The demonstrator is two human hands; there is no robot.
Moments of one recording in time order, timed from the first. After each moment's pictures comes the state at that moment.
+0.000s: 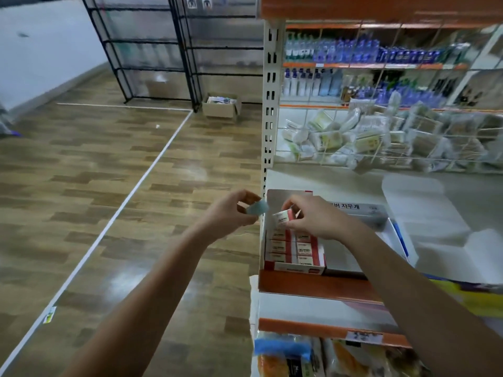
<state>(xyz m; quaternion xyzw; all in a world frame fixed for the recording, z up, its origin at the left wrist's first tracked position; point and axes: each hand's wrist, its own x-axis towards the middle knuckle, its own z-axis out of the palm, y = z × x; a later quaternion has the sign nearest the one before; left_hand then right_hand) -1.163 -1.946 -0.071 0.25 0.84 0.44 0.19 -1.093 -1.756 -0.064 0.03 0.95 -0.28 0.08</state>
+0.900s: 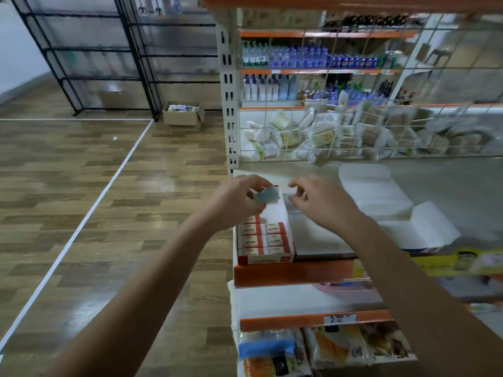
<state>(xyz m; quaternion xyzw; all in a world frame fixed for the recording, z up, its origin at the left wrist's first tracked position) -1.138 -1.895 -0.037 0.42 0.83 0.34 0.13 -1.049 -1.728 -0.042 0.14 0.98 -0.14 -0.09</state>
